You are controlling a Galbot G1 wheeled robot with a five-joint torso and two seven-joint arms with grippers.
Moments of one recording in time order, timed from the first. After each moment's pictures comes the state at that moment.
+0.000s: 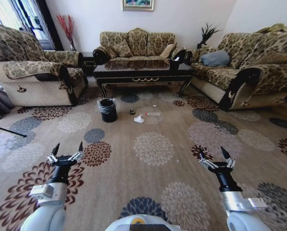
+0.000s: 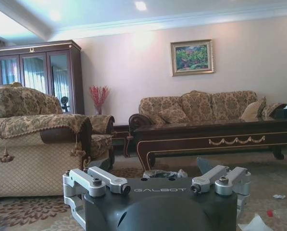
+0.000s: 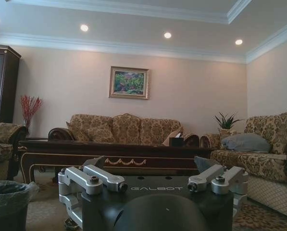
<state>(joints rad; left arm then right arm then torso) 1.74 -1.39 -0.84 -2.38 -0.26 0.04 -0.06 -1.85 1.30 0.89 2.24 0.43 0.29 -0.11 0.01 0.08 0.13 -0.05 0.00</state>
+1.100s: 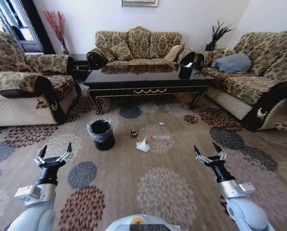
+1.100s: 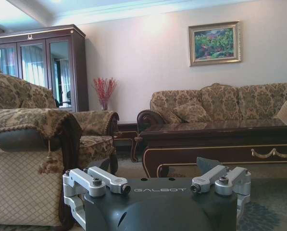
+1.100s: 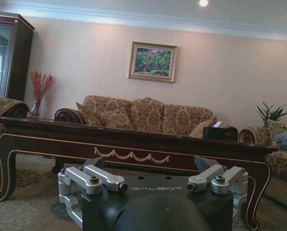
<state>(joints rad) 1.75 -1.38 -0.94 -2.35 -0.35 0.04 -0.06 -1.71 1.14 0.86 2.05 0.46 0.30 -0.18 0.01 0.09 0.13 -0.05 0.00</state>
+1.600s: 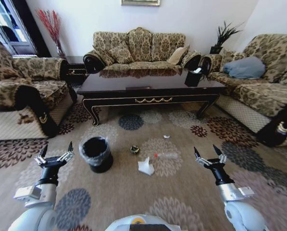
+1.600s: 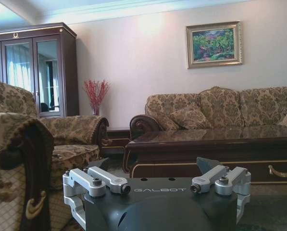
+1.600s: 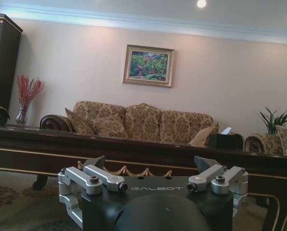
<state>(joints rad) 1.76 -1.38 -0.93 -2.36 -0.35 0.02 -0.06 -1.73 1.17 0.87 2.05 0.46 0.35 -0.18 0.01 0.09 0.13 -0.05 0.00</state>
